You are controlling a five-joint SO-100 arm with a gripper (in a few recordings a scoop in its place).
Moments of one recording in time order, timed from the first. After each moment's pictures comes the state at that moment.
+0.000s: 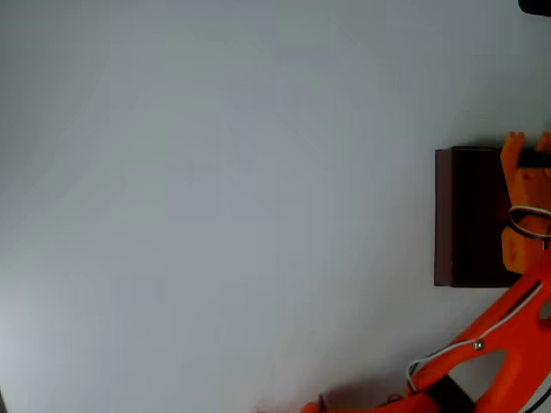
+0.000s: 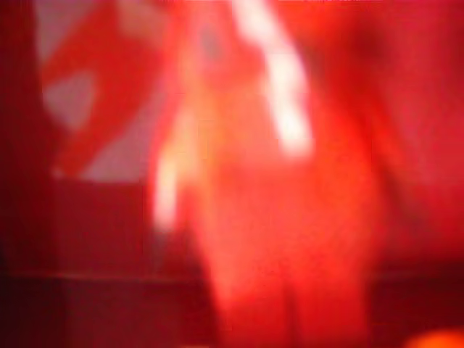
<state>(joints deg) 44.6 59.3 45.6 101.2 37.4</state>
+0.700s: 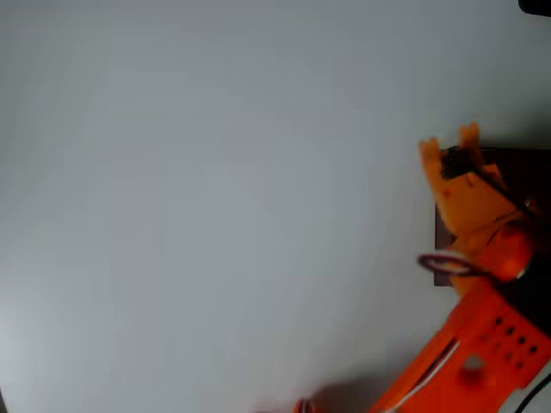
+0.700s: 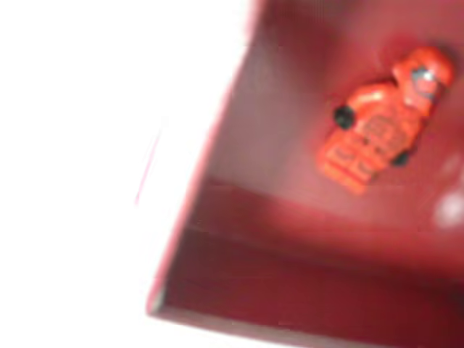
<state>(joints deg) 34.0 92.6 74.4 96.9 27.0</state>
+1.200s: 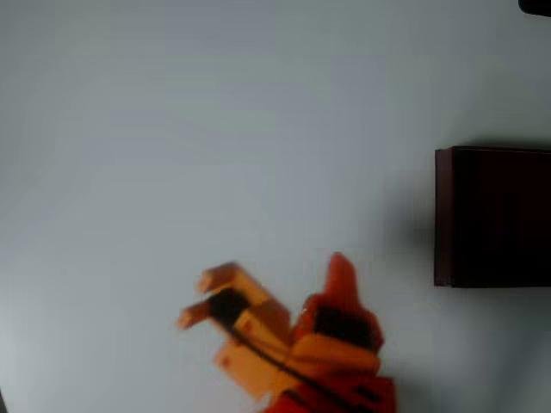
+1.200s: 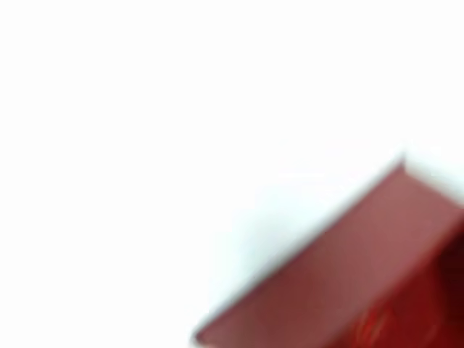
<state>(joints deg) 3.4 147.4 115.8 93.8 14.0</state>
